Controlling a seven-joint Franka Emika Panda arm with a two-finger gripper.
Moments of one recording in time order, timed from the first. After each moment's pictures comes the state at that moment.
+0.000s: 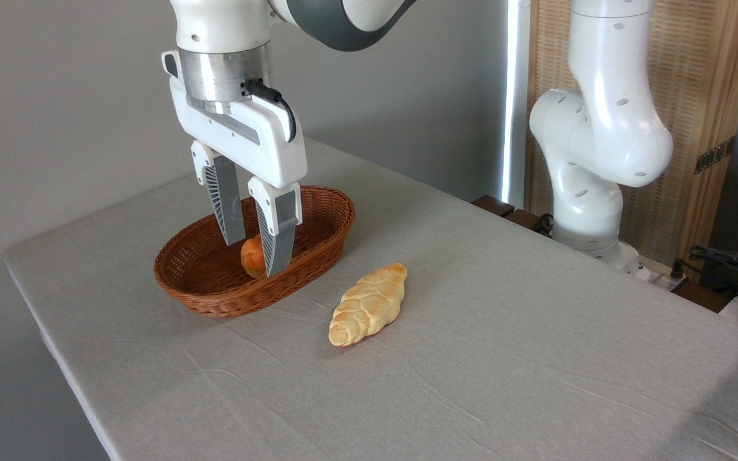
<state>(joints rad) -0.24 -0.02 0.12 -1.76 -0.07 1.85 0.63</state>
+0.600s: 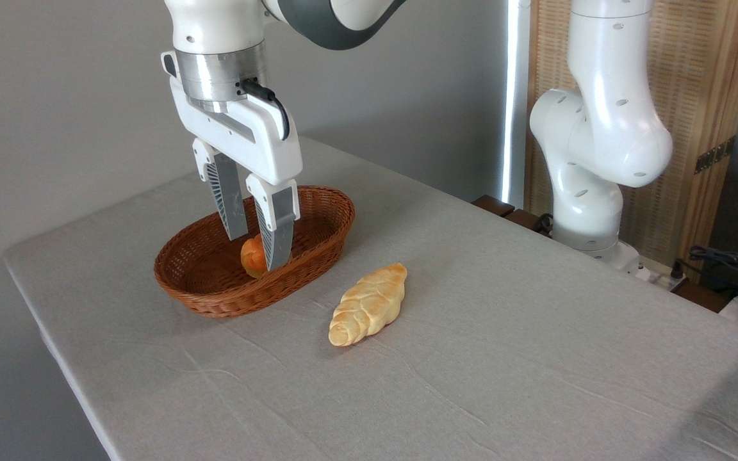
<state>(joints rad) -0.25 -0.01 0.11 -1.76 -0.07 1.82 0.63</state>
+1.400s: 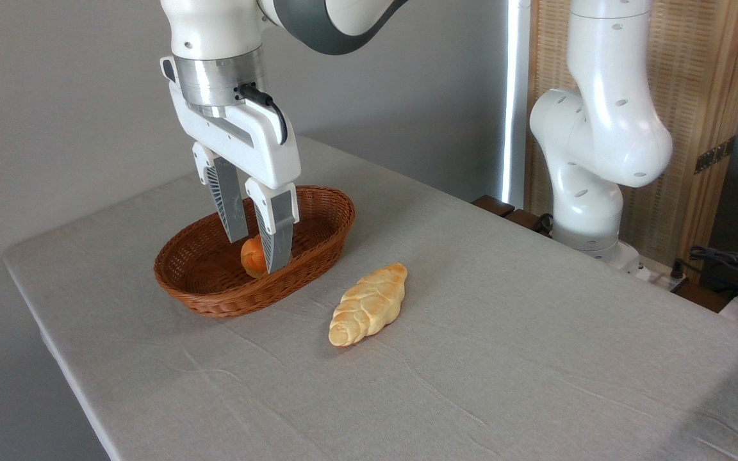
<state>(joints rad) -0.25 0.00 0.10 -1.76 -0.07 1.82 0.63</state>
